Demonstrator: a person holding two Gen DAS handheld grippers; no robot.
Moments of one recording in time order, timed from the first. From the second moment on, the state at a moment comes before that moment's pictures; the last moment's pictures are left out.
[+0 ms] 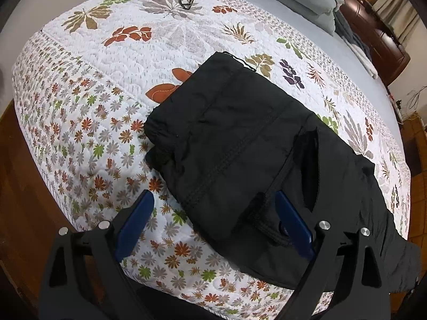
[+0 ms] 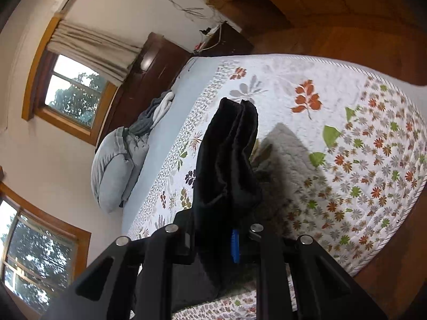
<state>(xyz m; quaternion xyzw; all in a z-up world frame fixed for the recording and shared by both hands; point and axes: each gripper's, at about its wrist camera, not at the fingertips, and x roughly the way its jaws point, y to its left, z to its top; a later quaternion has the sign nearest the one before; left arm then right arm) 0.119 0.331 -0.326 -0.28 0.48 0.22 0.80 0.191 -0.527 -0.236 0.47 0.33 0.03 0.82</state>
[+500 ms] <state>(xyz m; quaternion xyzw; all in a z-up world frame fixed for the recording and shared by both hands) 0.112 0.335 -0.324 -0.30 0.48 0.21 0.80 0.190 -0.482 -0.187 0.40 0.33 0.04 0.85</state>
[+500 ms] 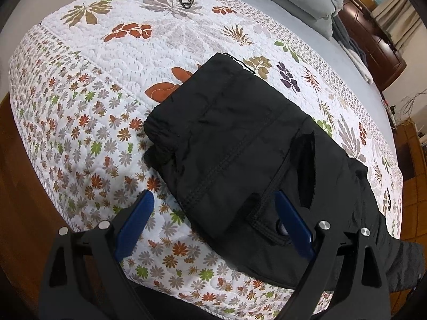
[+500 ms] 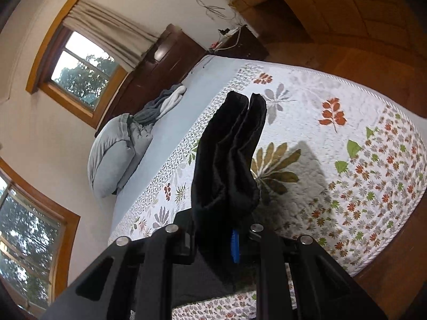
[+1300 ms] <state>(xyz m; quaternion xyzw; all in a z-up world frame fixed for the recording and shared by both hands) 0.105 0.346 -0.327 -0.33 0.46 0.20 0.80 0.204 -0.389 -0.116 0.27 0.34 0.06 0.90</state>
